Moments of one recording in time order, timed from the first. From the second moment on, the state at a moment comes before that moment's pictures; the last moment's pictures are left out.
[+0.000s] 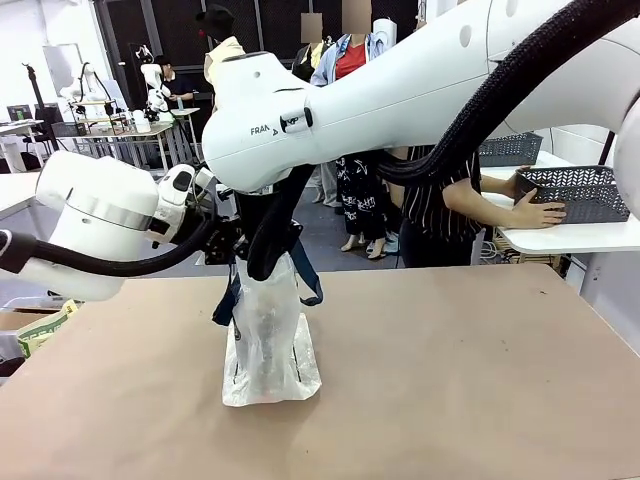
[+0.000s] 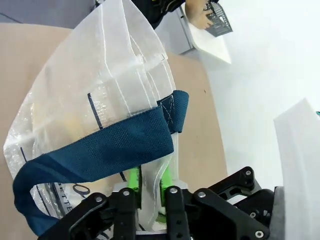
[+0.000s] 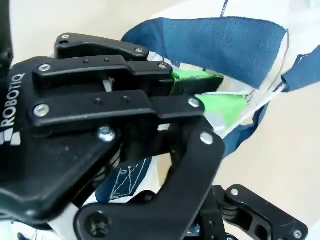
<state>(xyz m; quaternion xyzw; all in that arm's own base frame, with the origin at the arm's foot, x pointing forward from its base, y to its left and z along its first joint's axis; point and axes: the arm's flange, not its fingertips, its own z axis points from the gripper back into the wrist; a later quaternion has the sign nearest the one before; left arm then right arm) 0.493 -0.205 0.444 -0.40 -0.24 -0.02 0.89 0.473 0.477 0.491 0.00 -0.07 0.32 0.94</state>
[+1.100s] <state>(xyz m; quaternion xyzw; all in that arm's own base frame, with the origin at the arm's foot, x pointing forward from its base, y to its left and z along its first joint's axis) 0.502 -0.209 0.426 -0.45 -0.23 -0.02 0.87 0.475 0.487 0.489 0.00 -0.07 0.34 0.94</state>
